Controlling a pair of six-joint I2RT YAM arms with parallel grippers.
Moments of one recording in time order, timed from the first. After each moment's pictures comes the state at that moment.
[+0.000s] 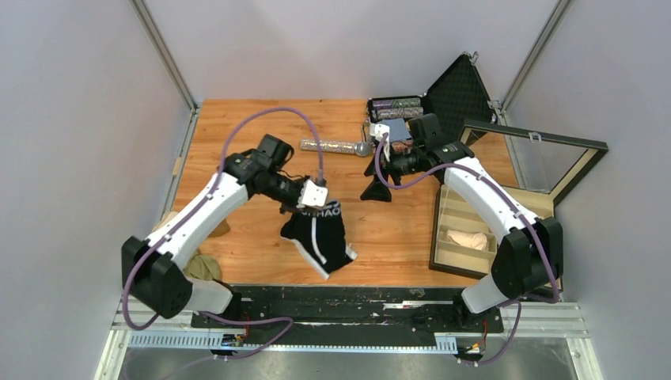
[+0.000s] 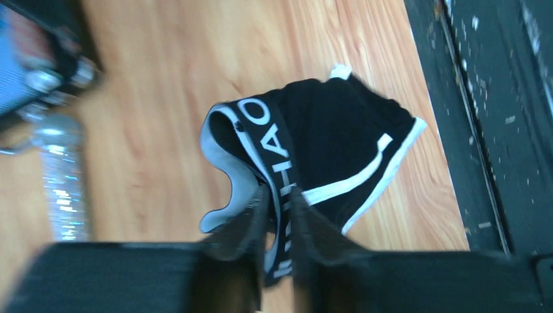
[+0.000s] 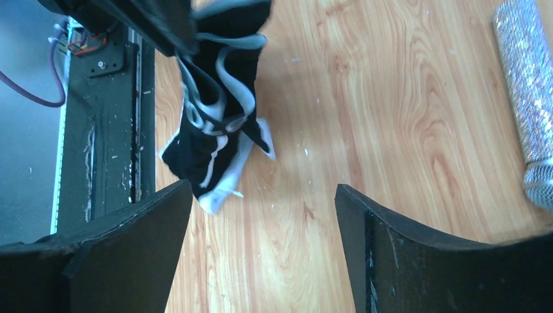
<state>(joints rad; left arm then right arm) -0.50 1.33 1.27 -0.98 0.81 1.21 0.39 1.53 1.32 -0.60 -0.97 -0.54</state>
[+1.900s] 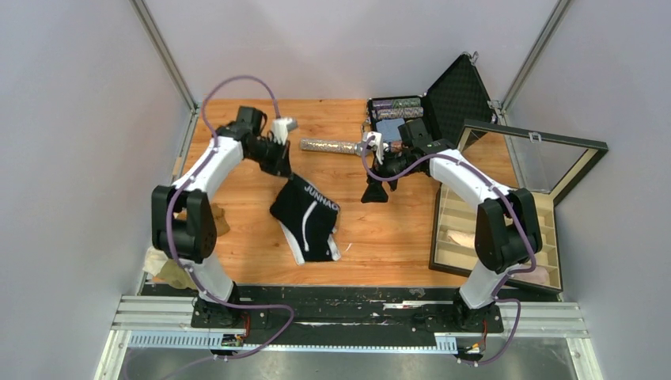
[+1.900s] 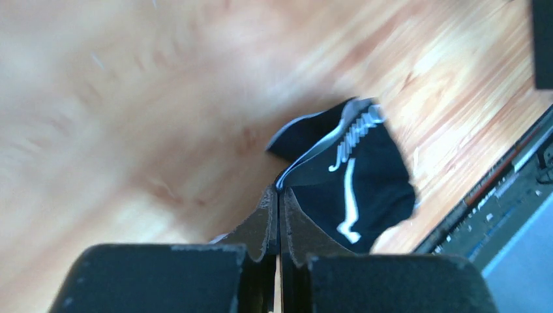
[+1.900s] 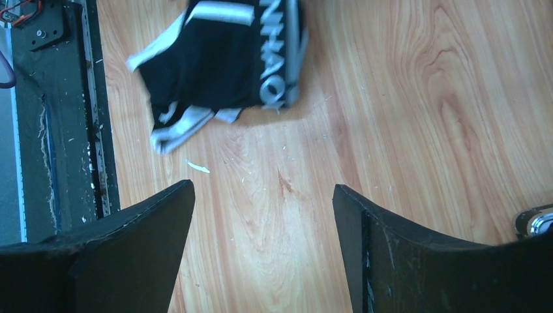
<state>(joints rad) -0.18 1.76 1.36 -0.77 0.57 0.20 0.37 1.72 1.31 -0.62 -0.88 -0.58</state>
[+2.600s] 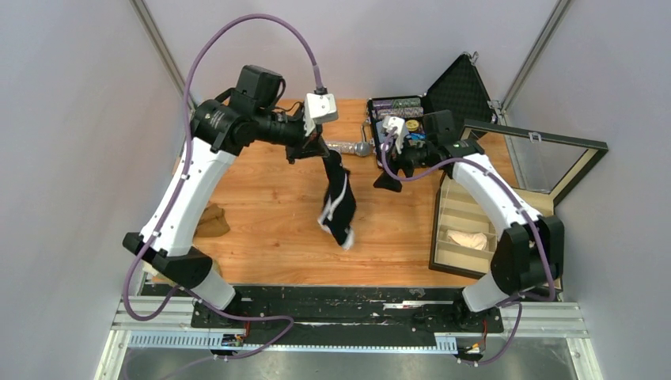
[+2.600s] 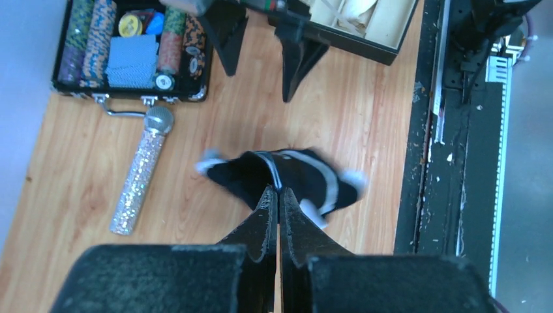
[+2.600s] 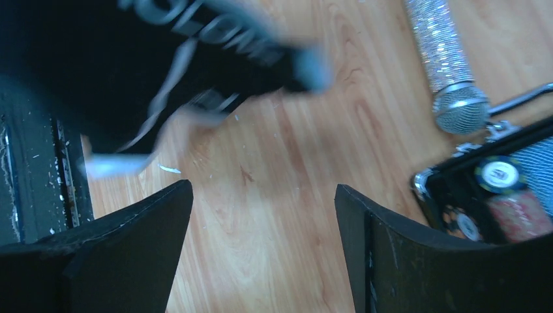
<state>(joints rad) -0.52 1.59 2.07 -1.20 0.68 0.57 0.30 1.58 1.31 -0.59 -0.84 -0.58</state>
